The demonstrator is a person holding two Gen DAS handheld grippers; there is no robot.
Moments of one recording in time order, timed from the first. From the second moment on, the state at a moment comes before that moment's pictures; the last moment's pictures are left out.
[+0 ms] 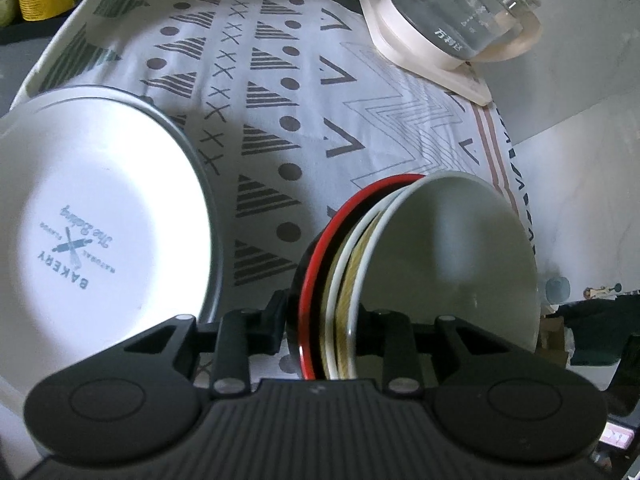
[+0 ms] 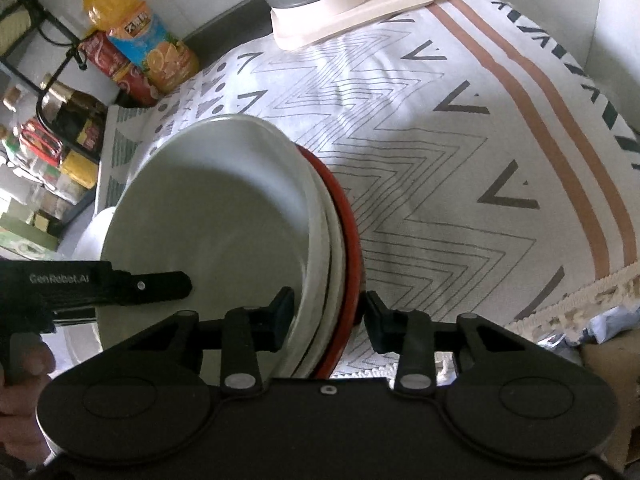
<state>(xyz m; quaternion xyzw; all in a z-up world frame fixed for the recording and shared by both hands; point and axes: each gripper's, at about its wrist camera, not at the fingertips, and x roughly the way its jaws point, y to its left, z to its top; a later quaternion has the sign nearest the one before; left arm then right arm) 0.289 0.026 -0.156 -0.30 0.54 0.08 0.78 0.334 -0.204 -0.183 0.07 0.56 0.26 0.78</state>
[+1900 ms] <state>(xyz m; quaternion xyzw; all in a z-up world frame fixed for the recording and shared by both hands) 0.206 0.183 -0.080 -0.31 0.50 0.11 0.80 0.266 -0.062 -0.117 0.08 0.50 0.31 0.80</state>
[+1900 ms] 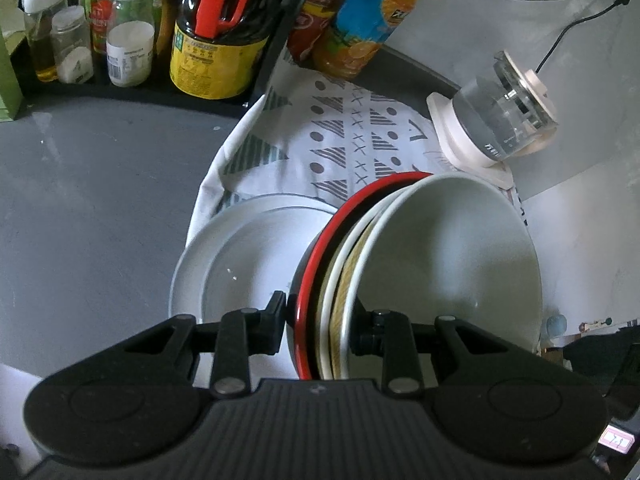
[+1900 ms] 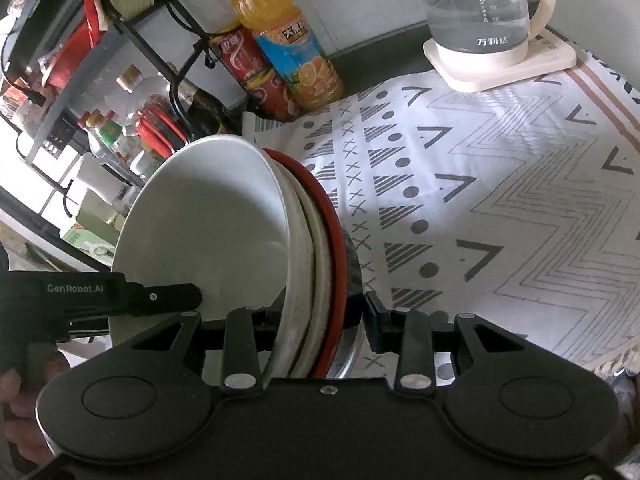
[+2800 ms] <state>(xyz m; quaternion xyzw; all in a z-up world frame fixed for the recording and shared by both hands) 0.224 0.229 -0.124 -0.29 0.55 0.03 0.78 0.255 -0.010 -0.151 0.08 0.54 0.21 0.81</state>
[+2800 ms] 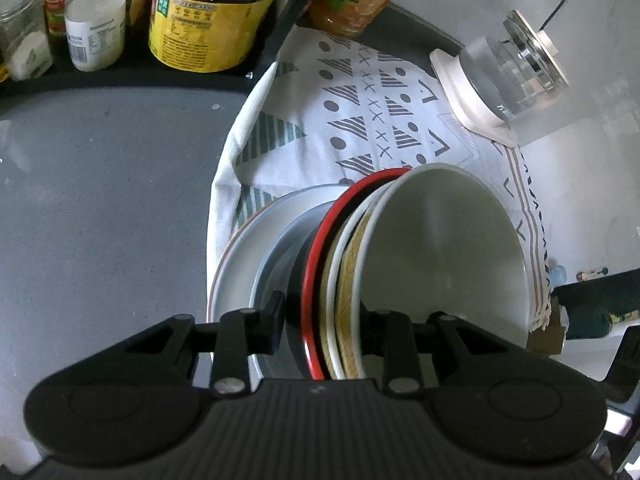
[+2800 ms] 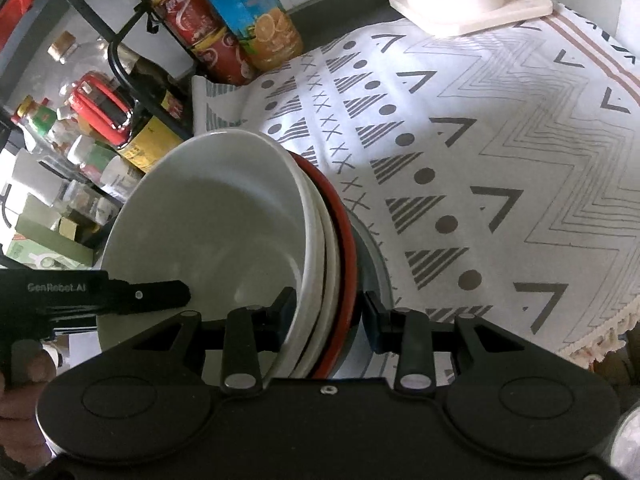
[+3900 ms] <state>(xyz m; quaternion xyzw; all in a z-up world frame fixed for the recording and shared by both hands) 0.180 0.177 -0.013 -0.22 0.44 0.07 0.87 0.221 -0.103 -0.052 0.06 0.42 0.19 0.88</state>
